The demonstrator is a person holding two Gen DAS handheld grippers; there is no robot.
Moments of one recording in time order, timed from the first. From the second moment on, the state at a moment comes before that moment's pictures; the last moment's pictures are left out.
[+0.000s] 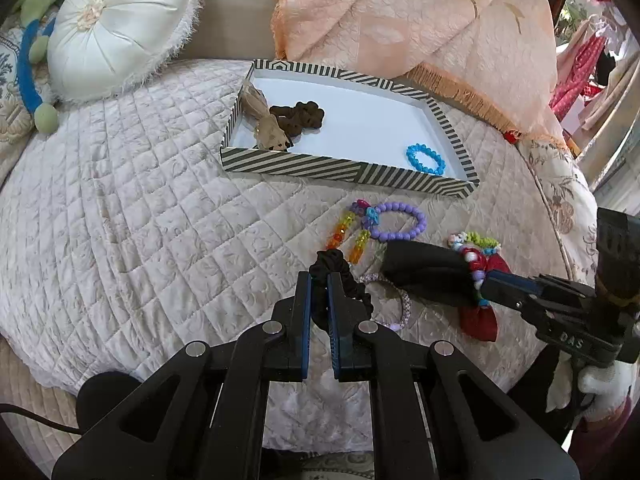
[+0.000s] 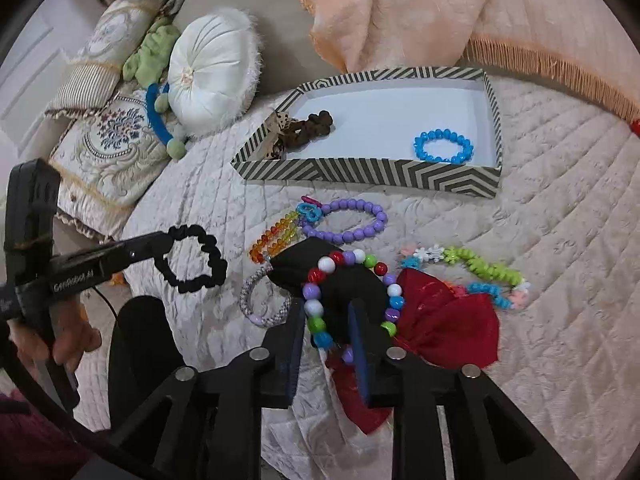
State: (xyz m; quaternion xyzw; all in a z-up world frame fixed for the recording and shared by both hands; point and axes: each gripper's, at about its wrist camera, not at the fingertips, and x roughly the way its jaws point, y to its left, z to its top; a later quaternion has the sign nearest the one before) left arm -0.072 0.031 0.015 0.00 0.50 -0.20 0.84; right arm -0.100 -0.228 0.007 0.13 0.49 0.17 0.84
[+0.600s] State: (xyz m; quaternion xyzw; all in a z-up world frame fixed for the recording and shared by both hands) left arm -0.064 0.048 0.009 -0.01 0.50 -0.18 0.85; right arm -0.089 -0.130 -0.009 0.03 0.50 0.27 0.82
